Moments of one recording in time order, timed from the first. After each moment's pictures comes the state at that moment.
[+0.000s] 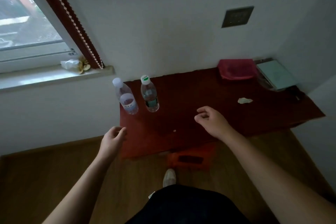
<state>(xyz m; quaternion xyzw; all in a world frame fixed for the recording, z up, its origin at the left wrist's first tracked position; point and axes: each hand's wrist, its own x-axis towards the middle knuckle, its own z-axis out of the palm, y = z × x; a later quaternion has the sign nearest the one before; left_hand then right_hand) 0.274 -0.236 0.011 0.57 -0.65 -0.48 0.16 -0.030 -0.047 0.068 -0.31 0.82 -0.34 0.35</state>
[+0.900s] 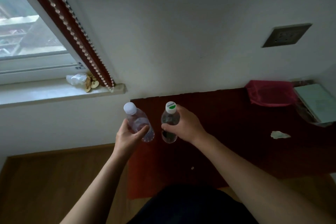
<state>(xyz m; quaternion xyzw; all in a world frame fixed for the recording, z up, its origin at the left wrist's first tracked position) 0.193 -0.352 0.007 0.53 -0.63 -0.52 0.23 -0.014 -0.260 0.046 -0.47 0.76 -0.31 0.32</state>
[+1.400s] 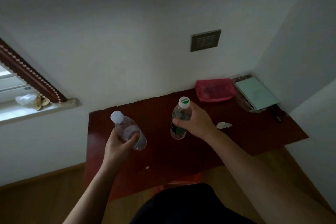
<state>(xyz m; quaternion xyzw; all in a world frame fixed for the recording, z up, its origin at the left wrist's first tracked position) 0.088 -0.233 0.039 0.49 -0.67 -0.51 0.23 -0.158 -0.094 0.090 -0.37 0.78 -0.41 0.29</state>
